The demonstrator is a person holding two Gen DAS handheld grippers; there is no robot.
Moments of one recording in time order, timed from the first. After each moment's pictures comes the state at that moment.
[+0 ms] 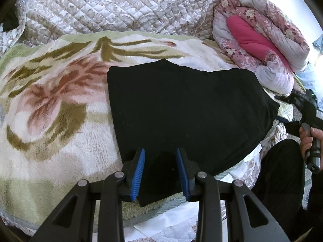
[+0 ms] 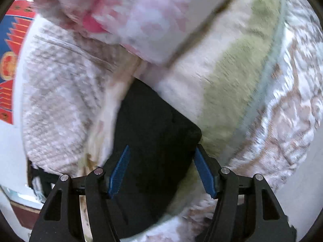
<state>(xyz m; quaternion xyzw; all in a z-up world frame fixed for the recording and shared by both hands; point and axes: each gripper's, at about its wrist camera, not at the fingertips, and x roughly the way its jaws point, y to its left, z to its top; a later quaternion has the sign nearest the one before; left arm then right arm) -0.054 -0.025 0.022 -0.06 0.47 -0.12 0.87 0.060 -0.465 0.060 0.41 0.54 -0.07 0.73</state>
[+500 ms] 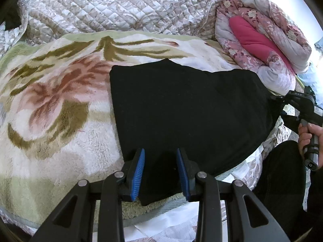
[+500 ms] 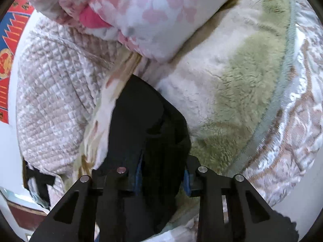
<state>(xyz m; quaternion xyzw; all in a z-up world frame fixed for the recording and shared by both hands) -0.055 -0.025 0.020 -0.06 0.47 -0.11 0.87 0.081 -0.454 0.036 0.40 0.58 -0.09 0.71</state>
